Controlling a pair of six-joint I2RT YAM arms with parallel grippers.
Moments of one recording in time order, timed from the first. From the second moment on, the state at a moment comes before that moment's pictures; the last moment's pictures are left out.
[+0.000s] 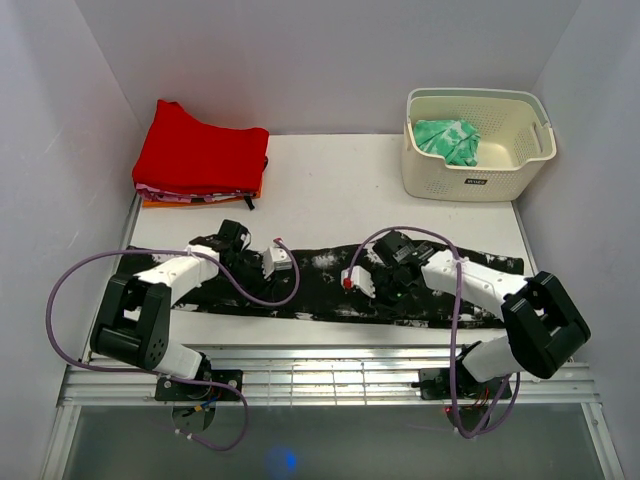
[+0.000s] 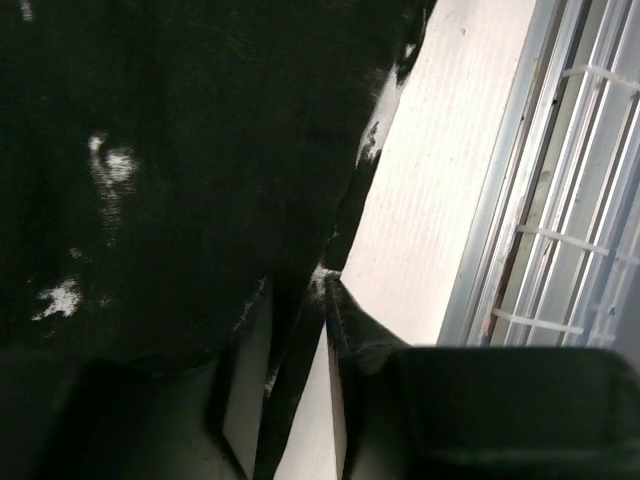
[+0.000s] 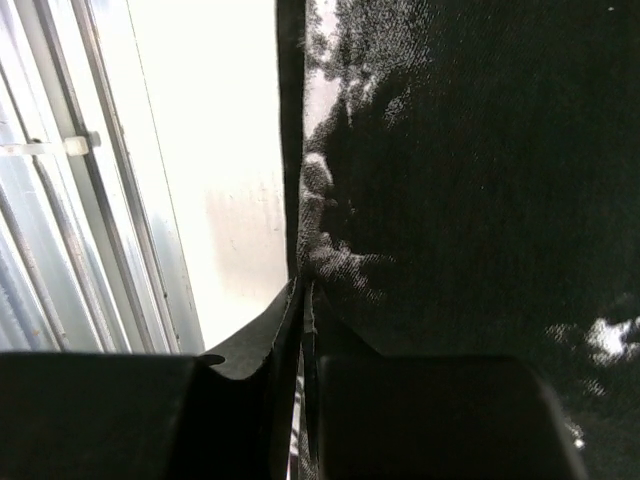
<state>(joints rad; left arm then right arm) -0.31 1.45 0.76 -0.66 0.76 0.82 0.68 1.42 0.81 -0.75 -0.46 -0.79</state>
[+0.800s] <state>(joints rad) -0.36 1.37 0.62 -0.56 0.68 0.79 0.90 1.31 0.68 -0.57 -0.15 -0.61</state>
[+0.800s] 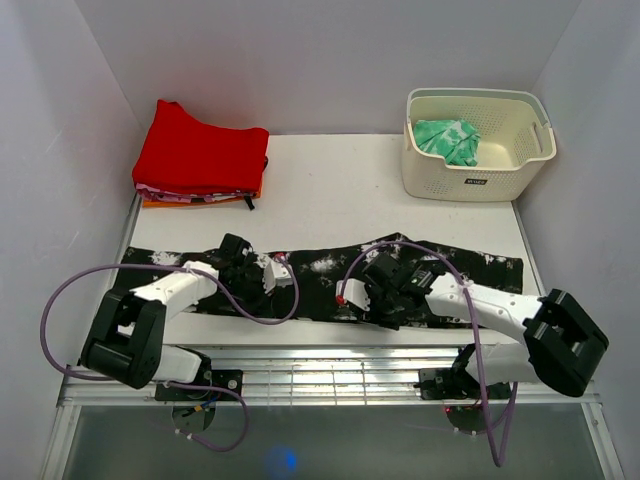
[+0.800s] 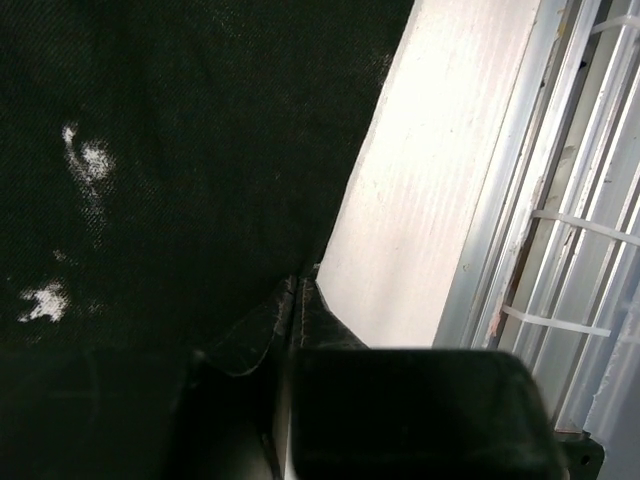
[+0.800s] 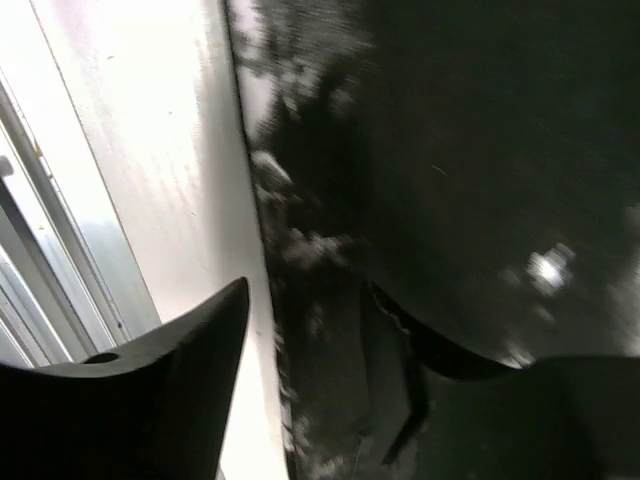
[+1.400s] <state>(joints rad) -0.46 1.35 0.92 -0.61 0.64 0.67 0.11 0.87 0.75 -0.90 -0.26 -0.94</state>
